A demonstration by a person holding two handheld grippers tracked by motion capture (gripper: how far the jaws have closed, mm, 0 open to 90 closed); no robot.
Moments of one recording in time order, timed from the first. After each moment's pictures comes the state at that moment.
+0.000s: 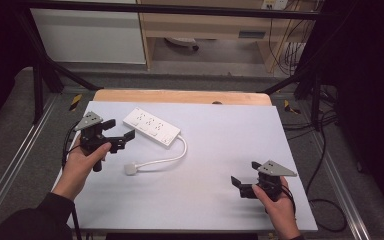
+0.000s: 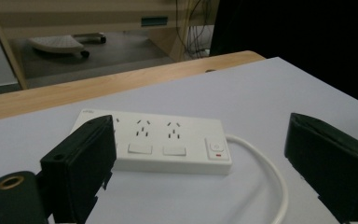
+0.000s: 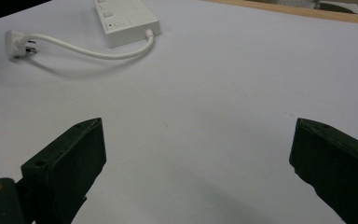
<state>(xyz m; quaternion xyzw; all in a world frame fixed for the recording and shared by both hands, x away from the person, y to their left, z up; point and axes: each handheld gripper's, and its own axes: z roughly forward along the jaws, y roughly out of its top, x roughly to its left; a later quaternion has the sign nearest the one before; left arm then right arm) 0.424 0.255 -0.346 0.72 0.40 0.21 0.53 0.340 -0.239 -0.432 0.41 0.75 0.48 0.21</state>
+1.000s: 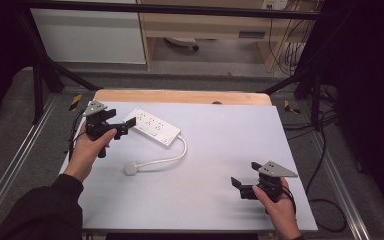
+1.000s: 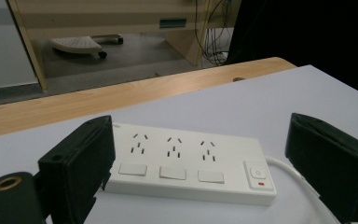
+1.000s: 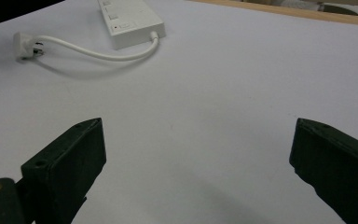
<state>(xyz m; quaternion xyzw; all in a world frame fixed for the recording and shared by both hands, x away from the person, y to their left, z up) 0.470 0.258 -0.354 0.70 0.43 0.23 0.51 0.338 -0.239 -0.431 0.40 0.75 0.49 0.21</state>
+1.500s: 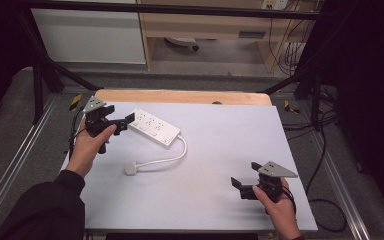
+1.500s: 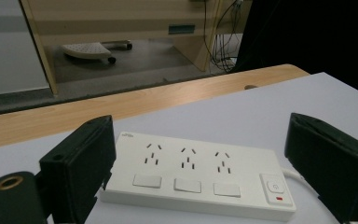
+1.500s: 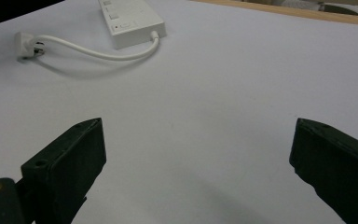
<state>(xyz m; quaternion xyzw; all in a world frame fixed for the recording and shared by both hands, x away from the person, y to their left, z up) 0.482 0.262 -0.355 0.69 0.44 0.25 0.51 0.337 -0.239 -0.431 0.40 0.75 0.49 0.21</state>
